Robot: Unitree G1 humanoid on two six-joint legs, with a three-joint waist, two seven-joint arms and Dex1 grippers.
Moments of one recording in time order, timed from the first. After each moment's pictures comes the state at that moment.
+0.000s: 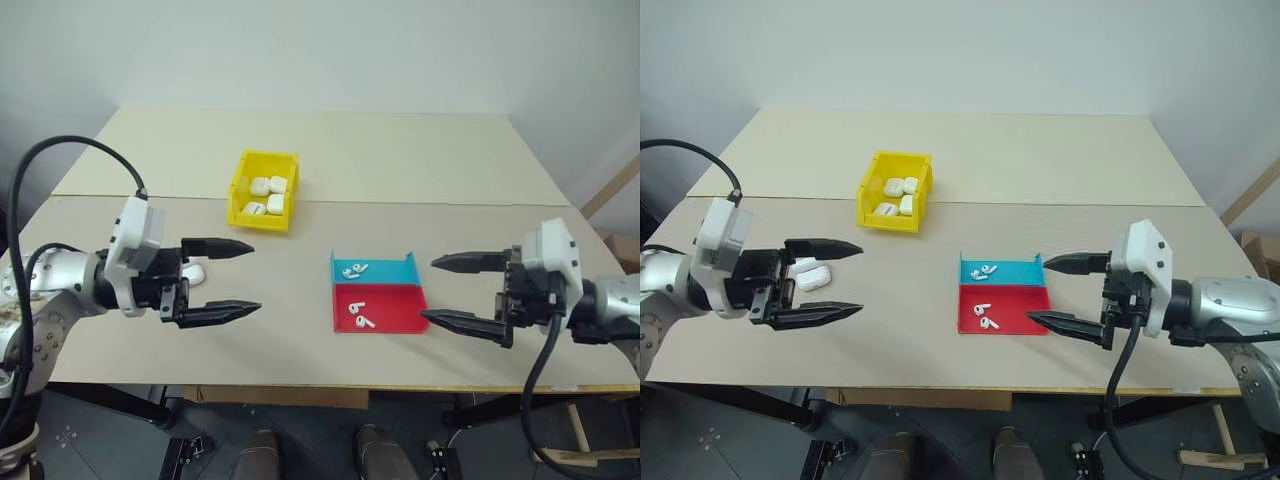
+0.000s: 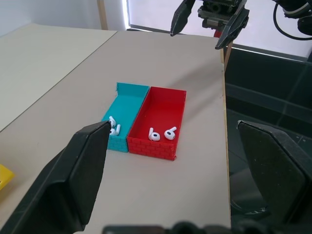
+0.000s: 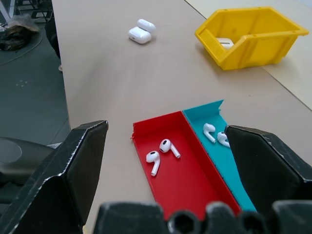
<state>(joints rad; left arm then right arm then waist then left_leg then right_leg) -0.28 0.95 0.27 -0.39 -0.83 0.60 -1.19 -0.13 -0.96 -0.31 -0.53 0.77 0.61 1.03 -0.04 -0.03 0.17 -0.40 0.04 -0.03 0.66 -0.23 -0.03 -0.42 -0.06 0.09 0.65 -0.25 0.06</state>
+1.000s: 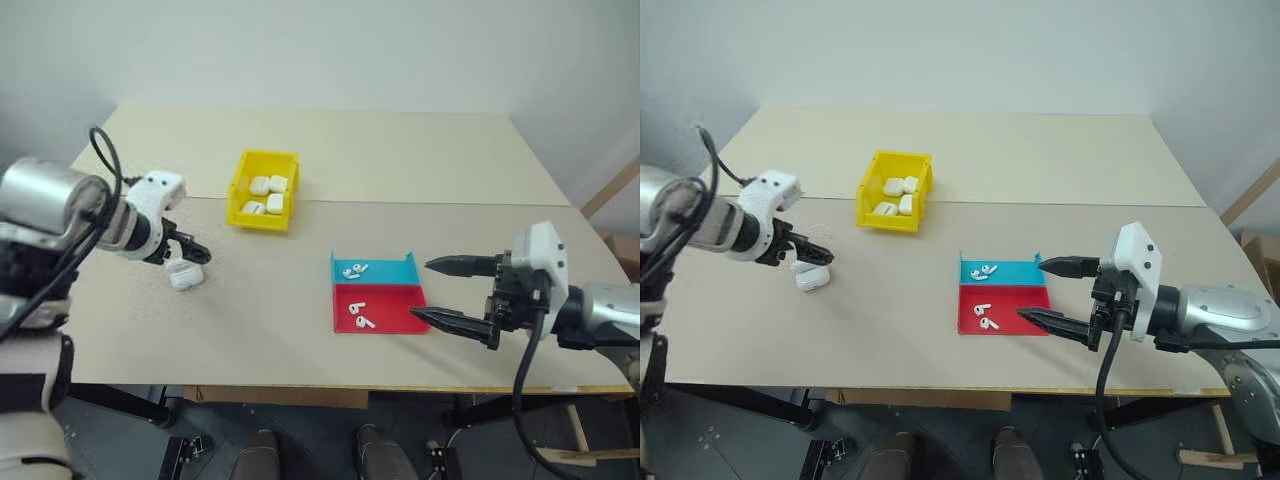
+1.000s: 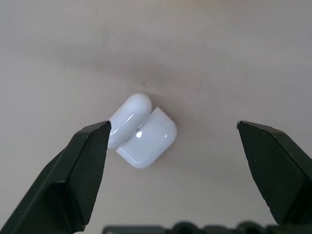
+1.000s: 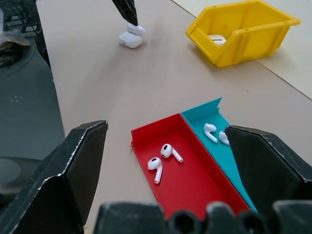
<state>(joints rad) -1.11 0.94 -0.32 0.28 -0.64 1.61 -0.40 -0.13 -0.94 -0.29 -0.58 0.84 0.68 0.89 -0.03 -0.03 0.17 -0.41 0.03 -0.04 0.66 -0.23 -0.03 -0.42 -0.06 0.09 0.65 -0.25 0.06</state>
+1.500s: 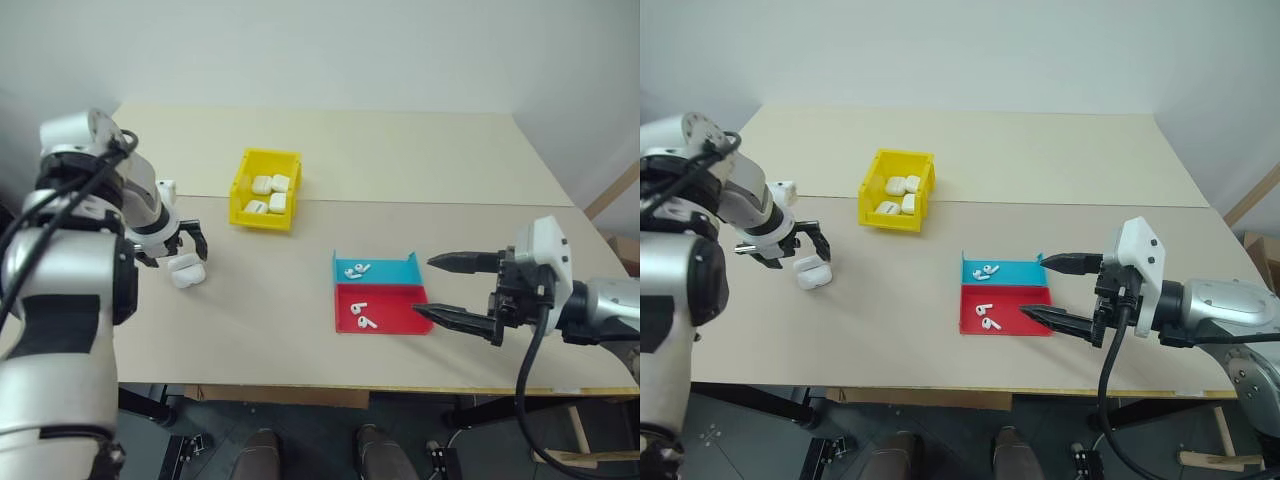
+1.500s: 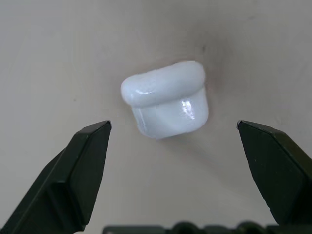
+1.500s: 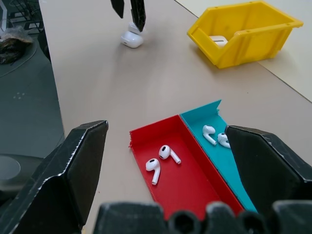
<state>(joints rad) -1.57 0.66 -0.07 1.30 -0.55 1.61 0.22 -0.15 -0.96 -0.29 -0.56 0.84 0.68 0.93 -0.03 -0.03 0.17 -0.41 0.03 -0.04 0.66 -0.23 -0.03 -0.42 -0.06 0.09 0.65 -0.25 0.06</state>
